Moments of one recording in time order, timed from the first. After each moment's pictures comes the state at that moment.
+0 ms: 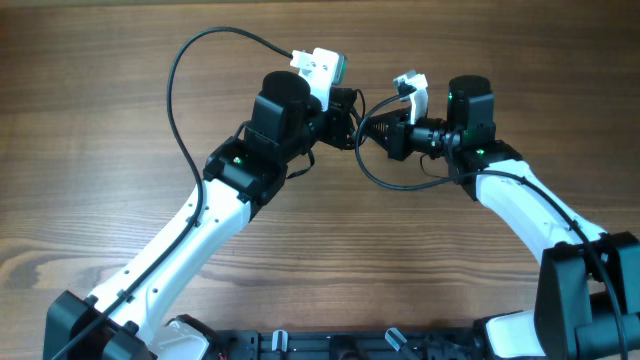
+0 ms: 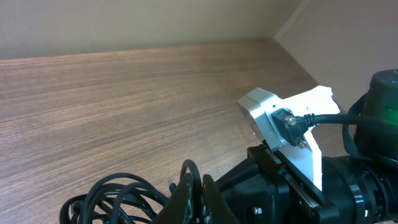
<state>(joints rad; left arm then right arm) -0.56 1.45 1.12 -0.09 0.17 -0.30 0.20 1.60 0.88 0.11 -0.85 0.19</state>
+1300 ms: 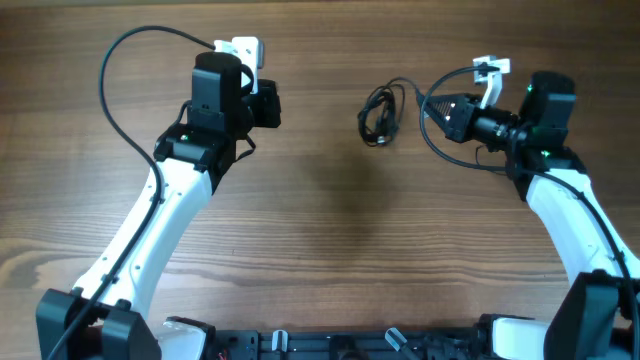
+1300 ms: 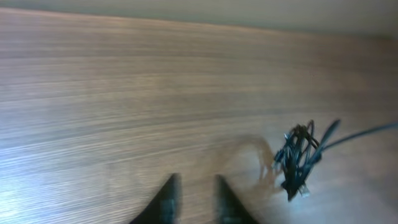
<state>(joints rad) -0.27 1.48 1.13 -0.28 0.14 -0.24 -0.09 1.47 0.88 0.05 -0.95 0.33</state>
